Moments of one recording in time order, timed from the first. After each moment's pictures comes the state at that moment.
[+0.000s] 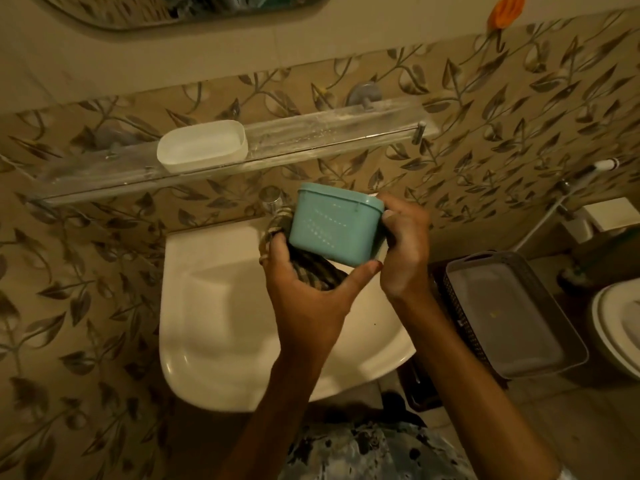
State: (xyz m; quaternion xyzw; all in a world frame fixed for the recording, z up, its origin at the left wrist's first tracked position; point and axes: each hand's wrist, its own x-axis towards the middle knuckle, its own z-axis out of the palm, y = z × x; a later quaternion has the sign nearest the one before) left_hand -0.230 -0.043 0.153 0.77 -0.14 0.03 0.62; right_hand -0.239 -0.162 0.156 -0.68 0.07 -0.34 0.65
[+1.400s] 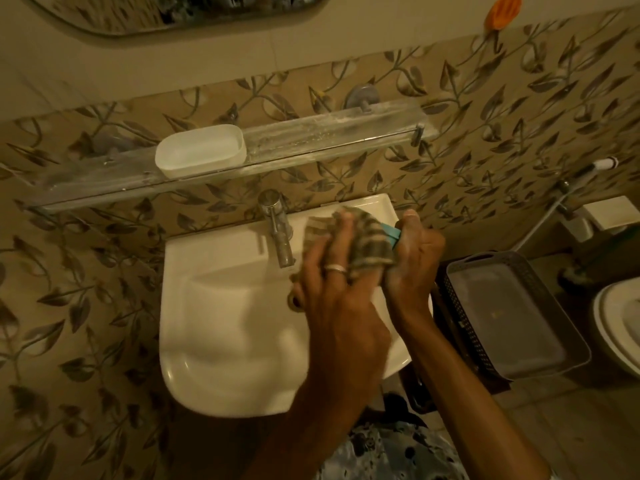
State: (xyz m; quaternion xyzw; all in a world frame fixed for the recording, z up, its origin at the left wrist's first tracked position) left_hand -0.265 -0.057 0.154 0.86 -0.31 0.10 0.39; right_hand -0.244 -0.153 0.142 -0.60 0.34 -0.42 0.58
